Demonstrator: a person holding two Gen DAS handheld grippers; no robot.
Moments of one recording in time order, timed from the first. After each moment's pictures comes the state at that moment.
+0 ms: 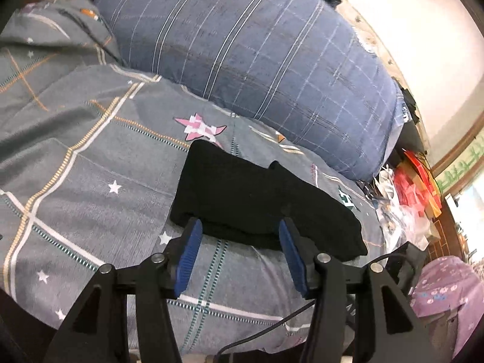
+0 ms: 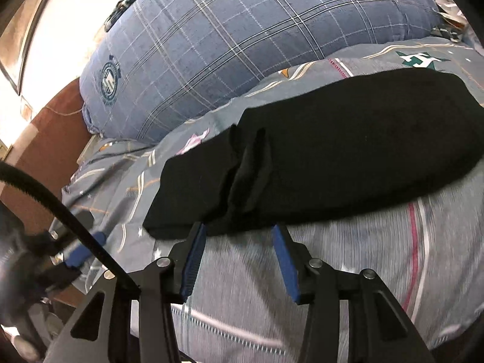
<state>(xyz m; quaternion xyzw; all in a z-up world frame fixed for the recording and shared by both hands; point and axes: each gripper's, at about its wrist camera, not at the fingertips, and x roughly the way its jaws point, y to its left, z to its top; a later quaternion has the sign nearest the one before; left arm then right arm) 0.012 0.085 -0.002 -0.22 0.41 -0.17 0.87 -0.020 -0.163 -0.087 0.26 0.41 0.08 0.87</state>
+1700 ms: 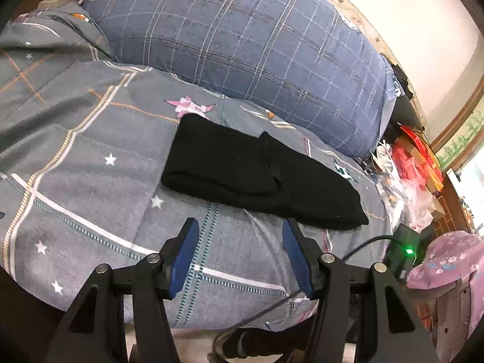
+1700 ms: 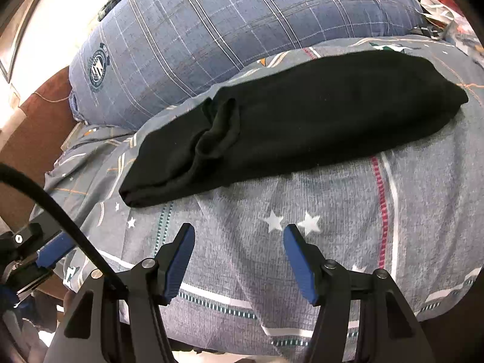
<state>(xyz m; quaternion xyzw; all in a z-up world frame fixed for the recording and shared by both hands) -0.023 0.067 -0.007 -0.18 0.42 -0.18 0.87 -0.056 -0.171 -0.102 0.23 0.42 0.05 0.88</state>
